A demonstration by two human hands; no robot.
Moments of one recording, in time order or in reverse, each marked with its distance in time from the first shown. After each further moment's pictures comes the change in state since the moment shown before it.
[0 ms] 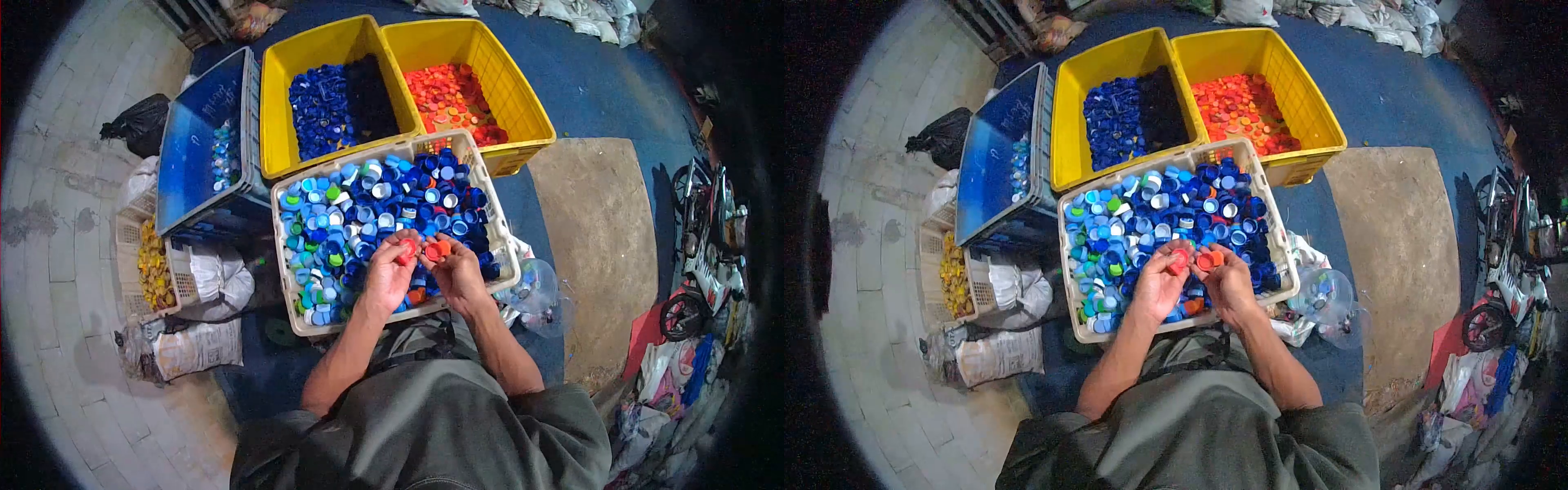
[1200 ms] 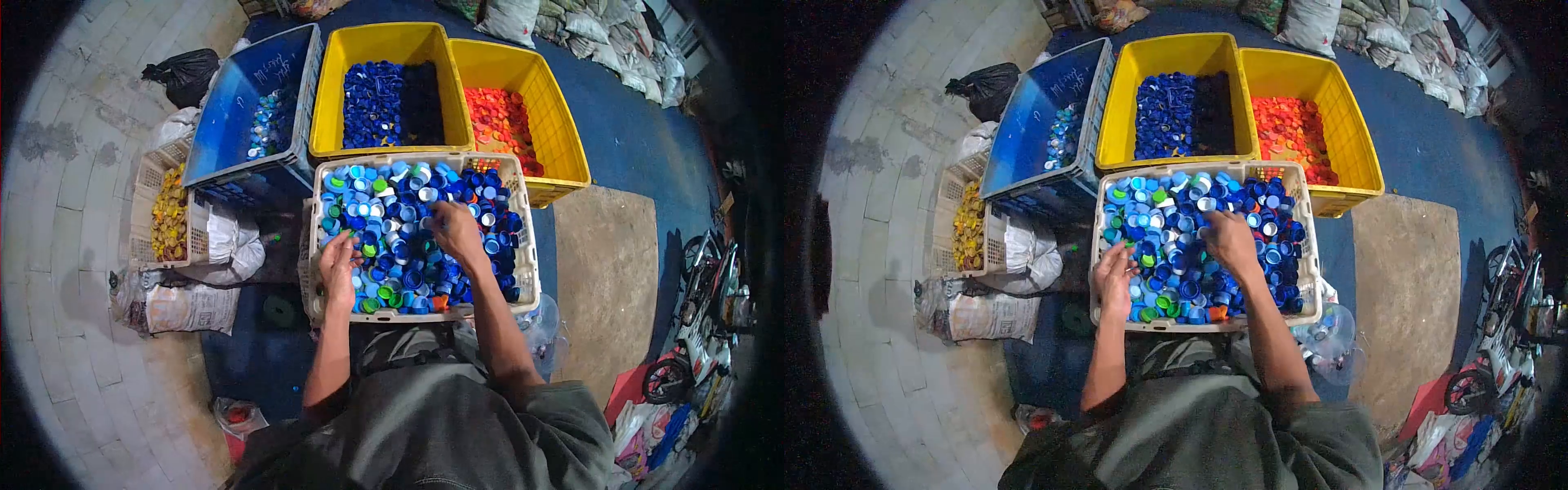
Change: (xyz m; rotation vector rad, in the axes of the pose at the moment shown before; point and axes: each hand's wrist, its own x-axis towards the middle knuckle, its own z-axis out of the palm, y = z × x) left_hand -0.049 0.089 -0.072 0.541 0.434 0.550; right_hand 0.093 0.005 0.050 -1.766 -0.372 -0.813
